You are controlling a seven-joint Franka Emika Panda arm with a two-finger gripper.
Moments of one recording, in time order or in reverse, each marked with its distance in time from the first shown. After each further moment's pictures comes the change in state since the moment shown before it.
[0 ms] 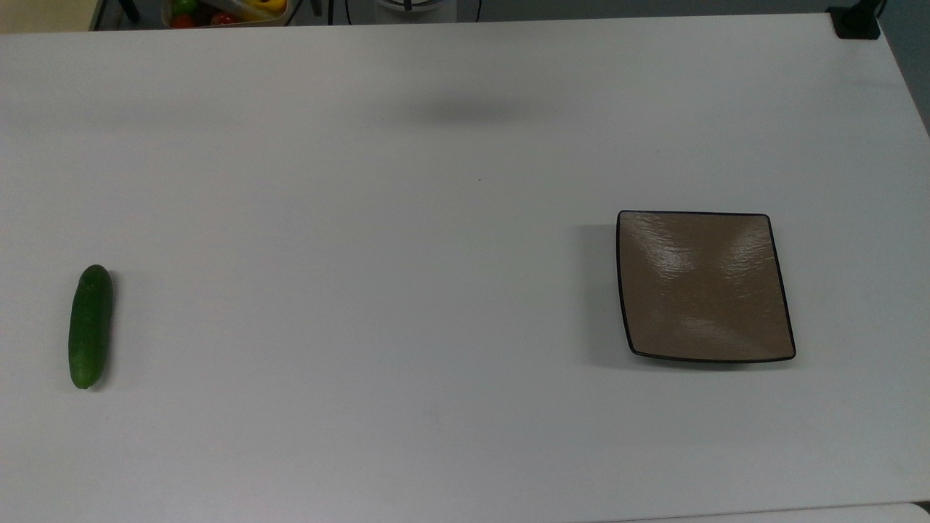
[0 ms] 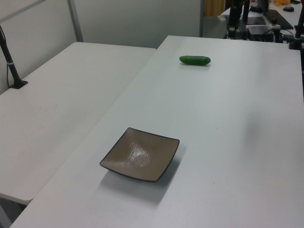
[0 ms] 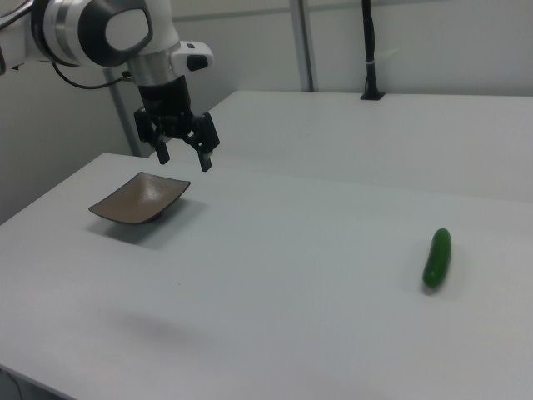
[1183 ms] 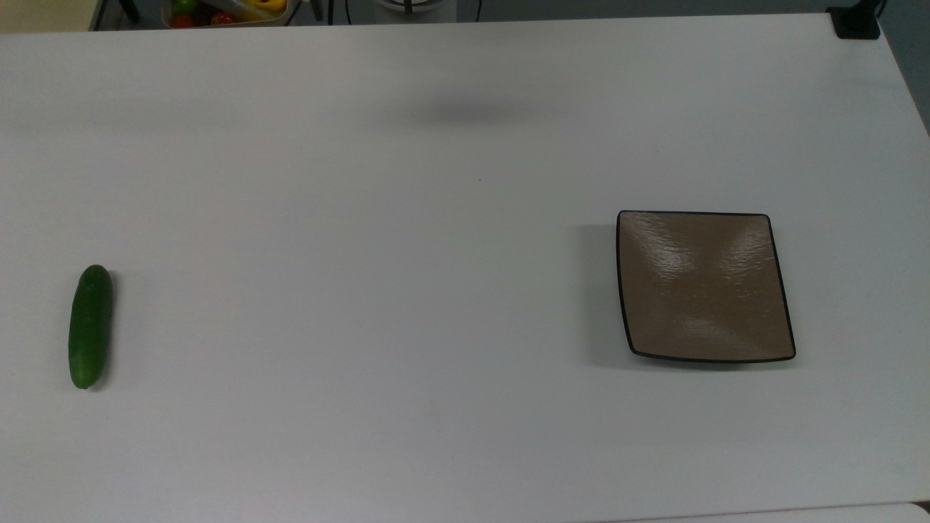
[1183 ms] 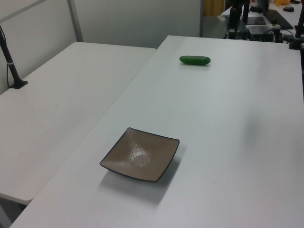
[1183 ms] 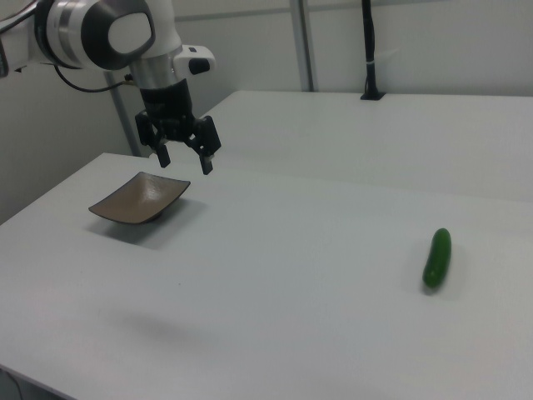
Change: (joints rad) arm -0.003 0.005 0.001 -0.007 0.000 0.000 -0.019
